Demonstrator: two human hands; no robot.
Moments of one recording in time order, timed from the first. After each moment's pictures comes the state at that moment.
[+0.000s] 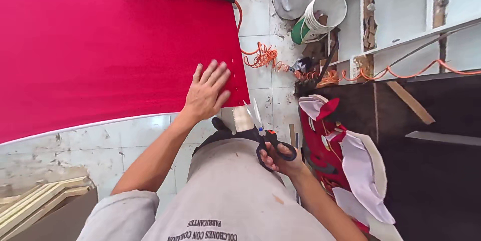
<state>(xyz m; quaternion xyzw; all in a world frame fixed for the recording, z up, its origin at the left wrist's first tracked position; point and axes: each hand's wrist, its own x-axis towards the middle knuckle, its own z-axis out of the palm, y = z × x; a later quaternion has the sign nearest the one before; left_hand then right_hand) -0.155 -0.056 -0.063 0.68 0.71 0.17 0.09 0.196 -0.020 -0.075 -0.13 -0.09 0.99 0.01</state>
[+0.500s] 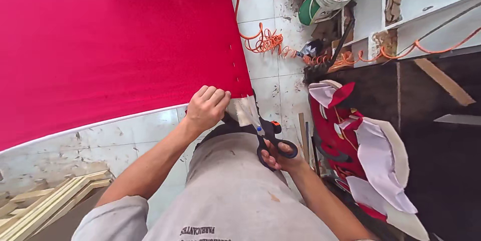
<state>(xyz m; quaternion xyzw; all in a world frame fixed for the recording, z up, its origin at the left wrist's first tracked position) -0.125 -0.084 -0.059 0.74 0.62 0.24 -0.10 0.196 -0.050 -0.105 -0.07 -0.03 1.00 0.02</state>
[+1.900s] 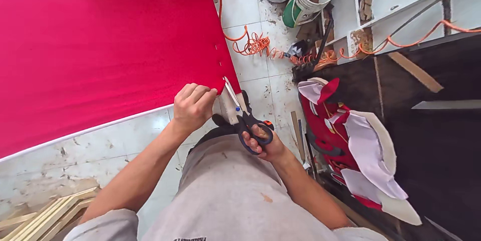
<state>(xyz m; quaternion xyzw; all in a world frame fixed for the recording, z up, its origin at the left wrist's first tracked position) -0.127 -0.081 -0.051 0.70 0.64 0.32 -0.08 0.140 -0.038 -0.065 -0.14 -0.10 0.98 0.07</state>
